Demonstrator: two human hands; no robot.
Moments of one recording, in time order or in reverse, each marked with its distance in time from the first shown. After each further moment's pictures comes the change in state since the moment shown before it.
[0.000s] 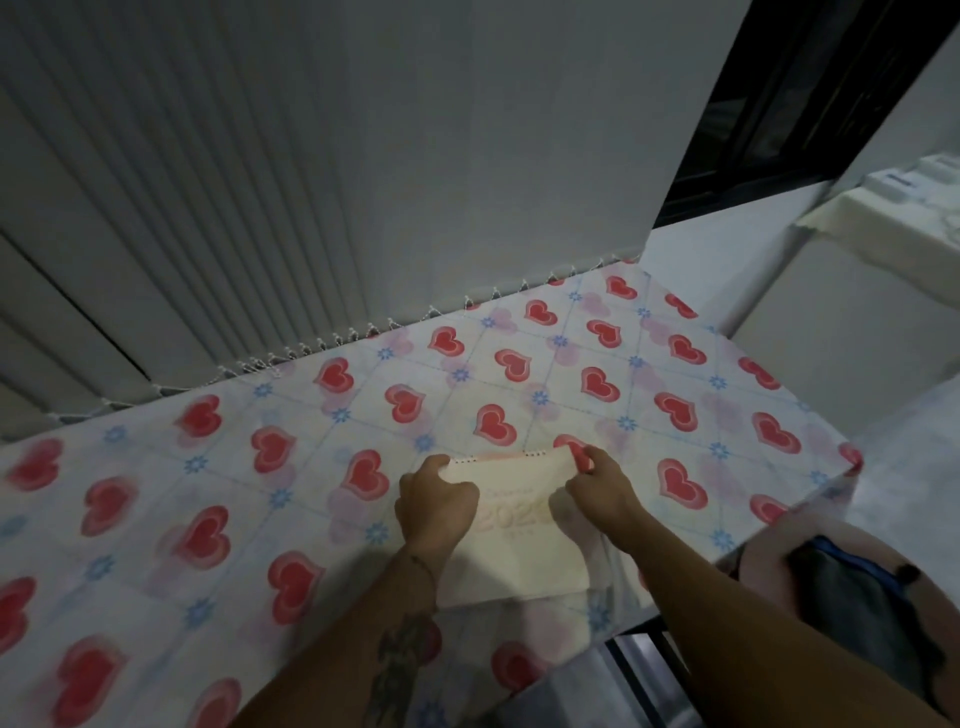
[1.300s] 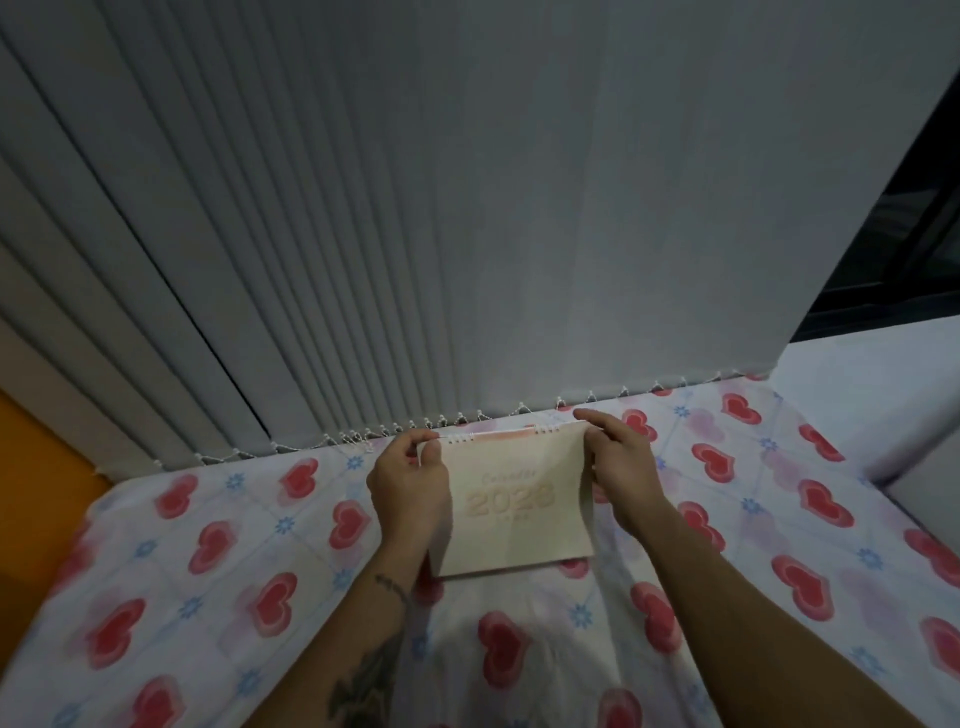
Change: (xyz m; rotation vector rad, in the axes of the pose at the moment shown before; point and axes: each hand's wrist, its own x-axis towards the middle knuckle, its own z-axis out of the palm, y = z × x) left_hand 0.048 0.100 -0.105 -0.388 0.644 0.170; right_hand 0.098 -0.160 0.007 0.361 -0.071 -0.396
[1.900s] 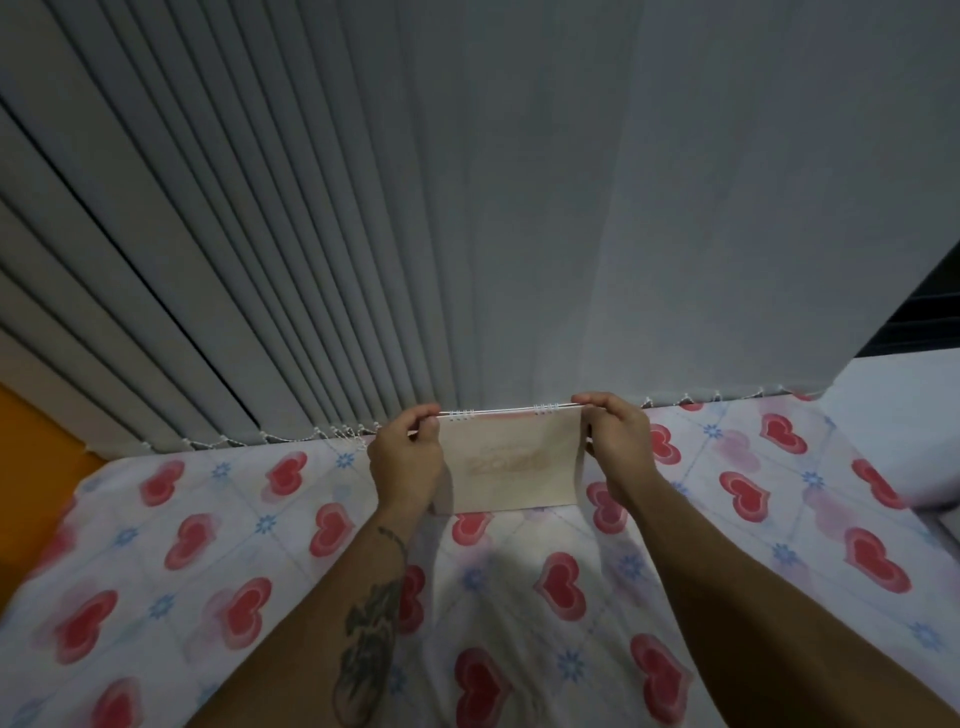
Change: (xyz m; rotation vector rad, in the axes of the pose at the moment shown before) left_hand 0.064 -0.015 0.059 0.047 -0.023 0.038; right_hand 0.101 0.012 0.017 0.070 -0.035 0.078
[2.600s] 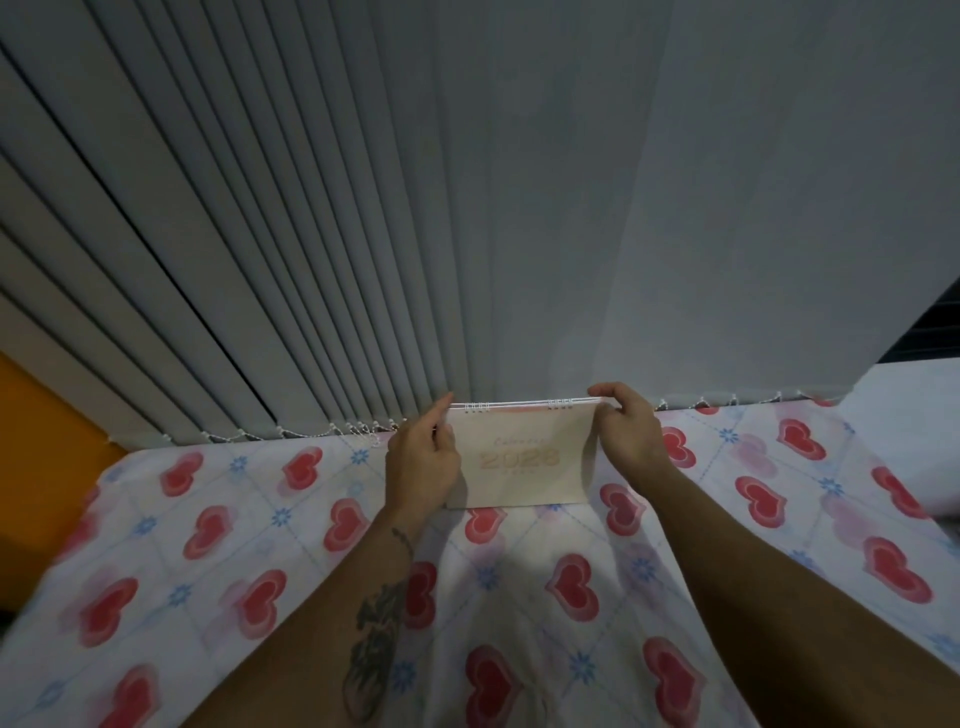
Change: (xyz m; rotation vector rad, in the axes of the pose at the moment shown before) left_hand 0.005 -0.015 -0.008 0.180 -0.146 0.177; right_hand 0.011 -0.002 0.000 -0.295 -0.070 -0.146
